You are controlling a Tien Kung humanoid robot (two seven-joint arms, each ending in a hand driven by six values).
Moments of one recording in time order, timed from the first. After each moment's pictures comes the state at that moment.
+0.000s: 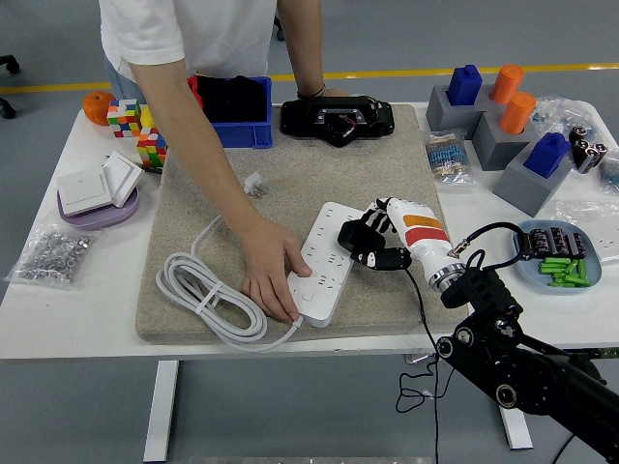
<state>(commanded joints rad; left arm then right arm) -0.04 0.11 -1.16 -0.18 1.02 -0.04 0.20 0.51 -0.06 0.65 0.94 -1.82 -0.53 -0.01</state>
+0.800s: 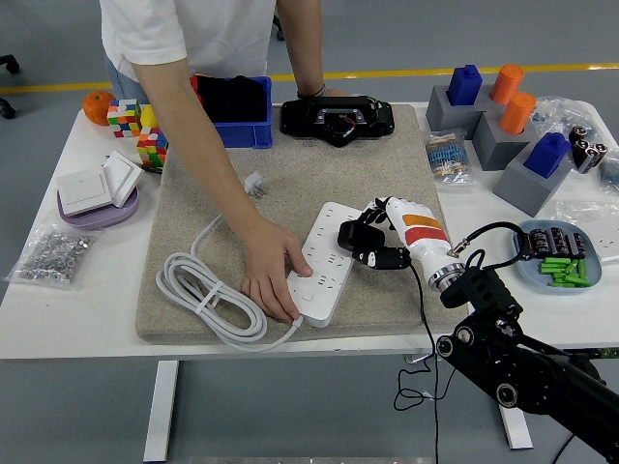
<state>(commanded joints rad) -0.04 0.10 -1.16 -0.18 1.02 -0.04 0.20 0.51 -0.06 0.66 0.94 -1.79 -0.52 0.01</state>
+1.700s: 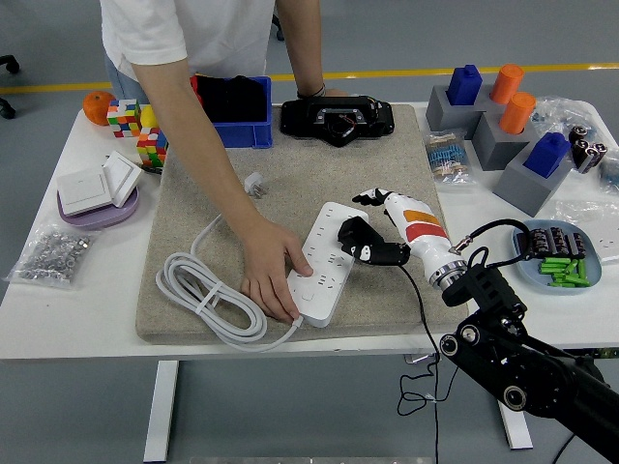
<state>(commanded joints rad) -0.03 0.10 -1.16 -0.18 1.02 -0.04 0.21 0.47 -0.09 0.72 1.09 -1.78 -0.48 0.01</state>
